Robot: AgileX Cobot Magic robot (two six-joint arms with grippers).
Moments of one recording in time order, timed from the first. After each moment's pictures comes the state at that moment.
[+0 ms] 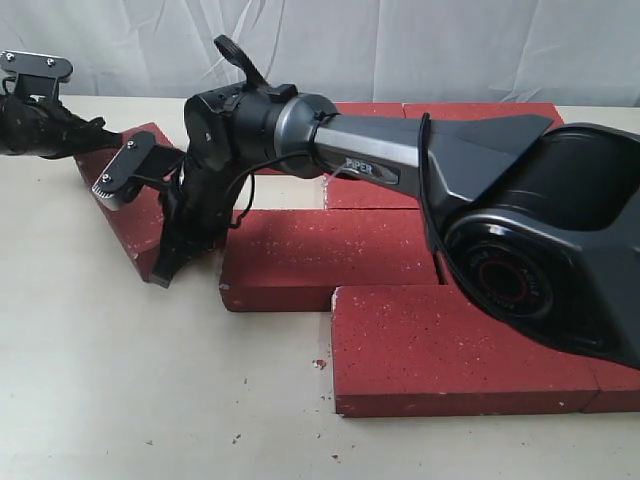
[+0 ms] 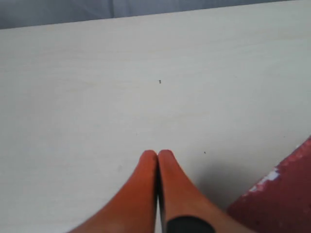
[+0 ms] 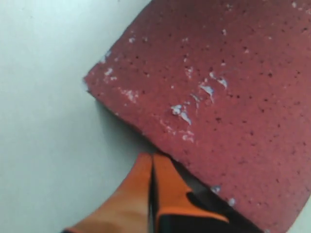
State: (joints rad) left arm 0.05 2.23 -1.35 -0.16 -0.13 0.24; right arm 0.83 2.42 -2.01 0.19 0.82 -0.58
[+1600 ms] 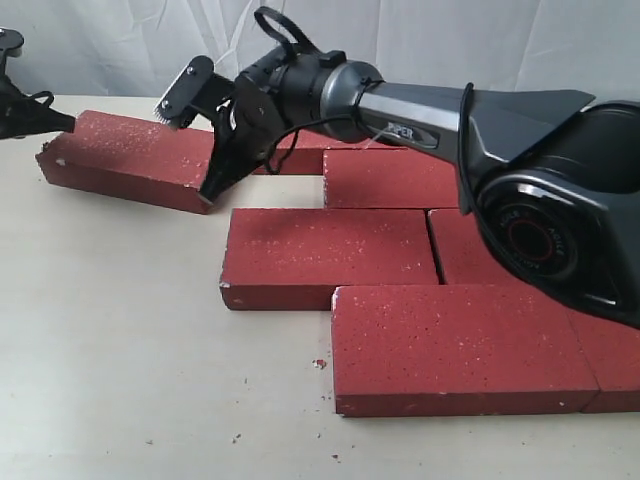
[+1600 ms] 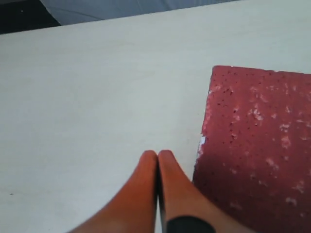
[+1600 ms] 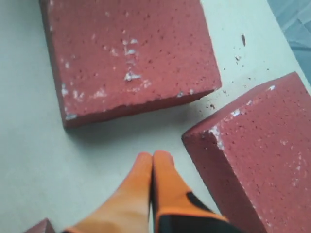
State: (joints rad) left arm 0.14 2.11 -1.36 -0.06 0.08 0.25; right arm 0.72 2.41 -2.03 -0.16 0.60 -0.32
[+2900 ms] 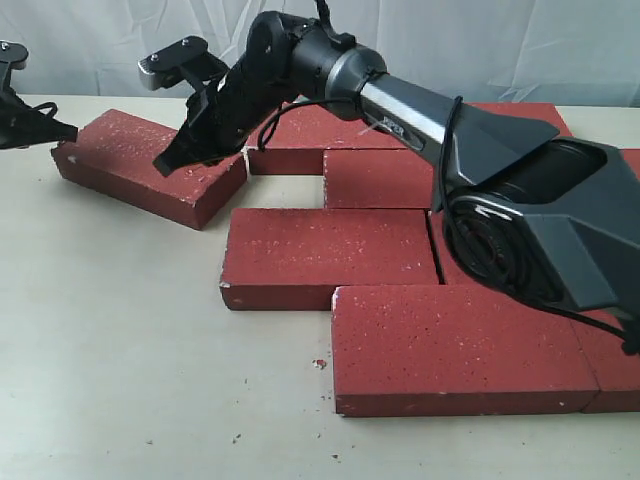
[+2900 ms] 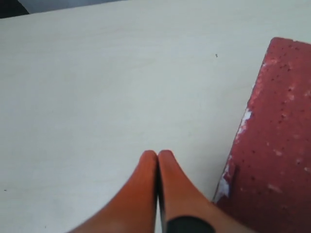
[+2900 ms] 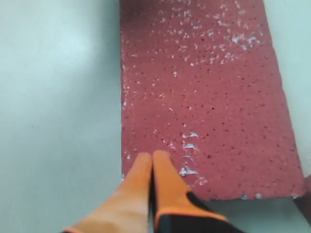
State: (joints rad) left arm 0.14 2.14 -1.36 -0.05 0.07 0.25; right arm 0.65 2.59 -2.43 0.44 0.91 -0.55
